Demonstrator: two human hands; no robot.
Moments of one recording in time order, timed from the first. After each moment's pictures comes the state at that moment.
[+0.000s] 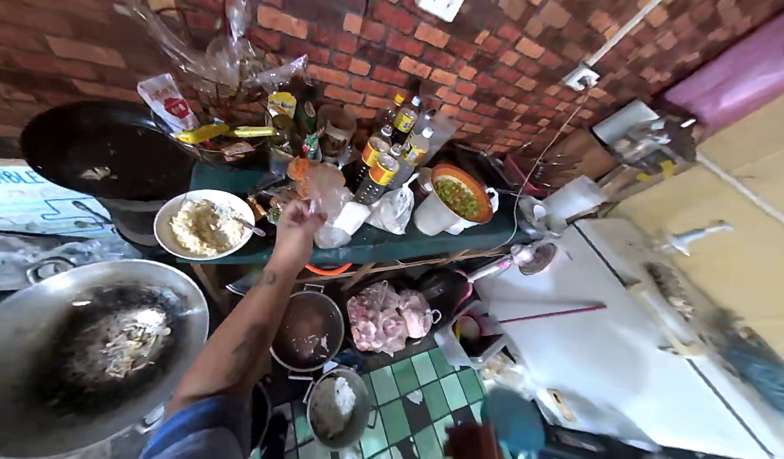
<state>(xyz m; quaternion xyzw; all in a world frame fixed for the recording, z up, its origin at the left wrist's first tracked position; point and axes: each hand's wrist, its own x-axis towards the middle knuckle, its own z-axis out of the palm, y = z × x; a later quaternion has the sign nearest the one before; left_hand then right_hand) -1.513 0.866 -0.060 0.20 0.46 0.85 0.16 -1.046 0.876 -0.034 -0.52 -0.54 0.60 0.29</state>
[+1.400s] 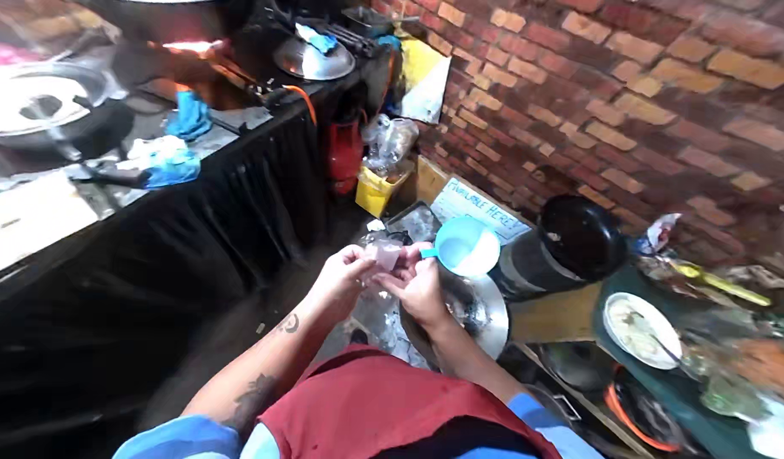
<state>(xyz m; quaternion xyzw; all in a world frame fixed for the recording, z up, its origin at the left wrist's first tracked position) -1.424 0.009 0.060 -0.15 0.51 0.85 0.00 -1.477 0.157 0.032 0.22 -0.63 0.74 -0.04</state>
